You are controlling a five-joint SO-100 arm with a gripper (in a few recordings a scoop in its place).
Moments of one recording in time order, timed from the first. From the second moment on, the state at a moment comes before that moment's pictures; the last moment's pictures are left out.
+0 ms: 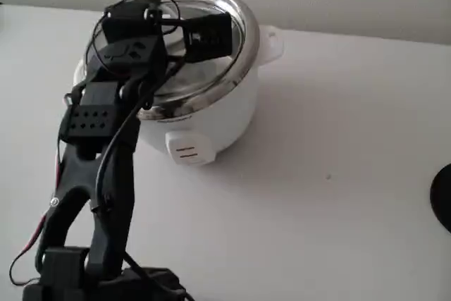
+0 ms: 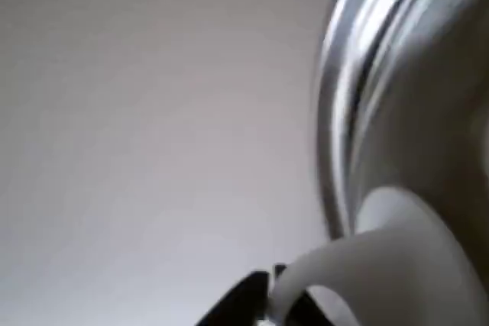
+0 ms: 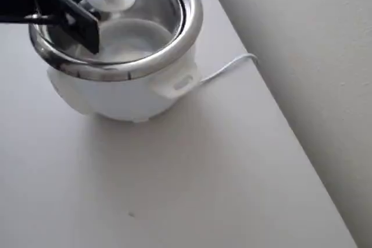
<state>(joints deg) -18.5 110.4 99.2 9.5 12.3</state>
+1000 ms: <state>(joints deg) -16.5 108.7 99.4 4.8 12.0</state>
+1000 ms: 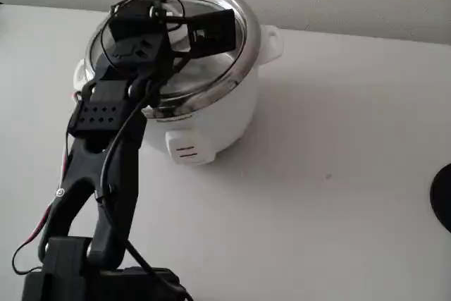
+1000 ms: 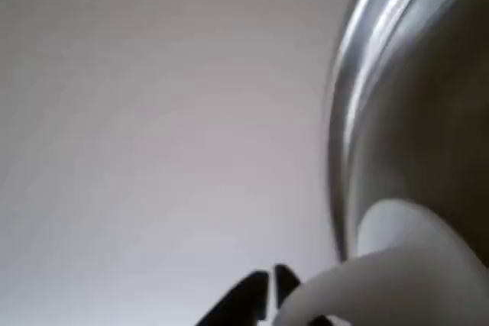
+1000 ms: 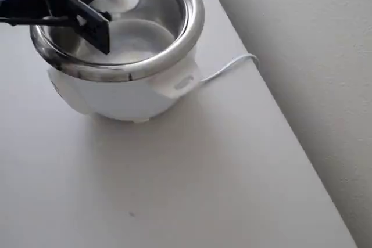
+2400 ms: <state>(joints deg) -16.0 134.9 119.1 23.6 0.6</state>
